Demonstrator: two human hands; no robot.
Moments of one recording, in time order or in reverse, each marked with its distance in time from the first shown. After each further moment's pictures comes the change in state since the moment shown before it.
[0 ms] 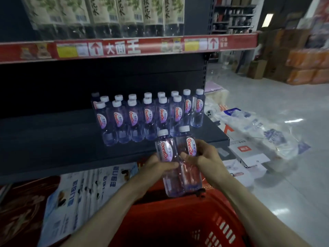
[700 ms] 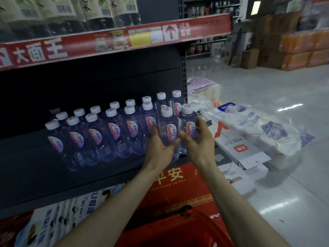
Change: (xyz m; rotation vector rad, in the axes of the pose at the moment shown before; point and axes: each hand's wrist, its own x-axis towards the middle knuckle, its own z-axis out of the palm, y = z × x) left_hand 0.161 0.023 0.071 0.277 0.350 0.354; right_hand 0.110 0.024 -0.061 -0.104 0.377 -0.312
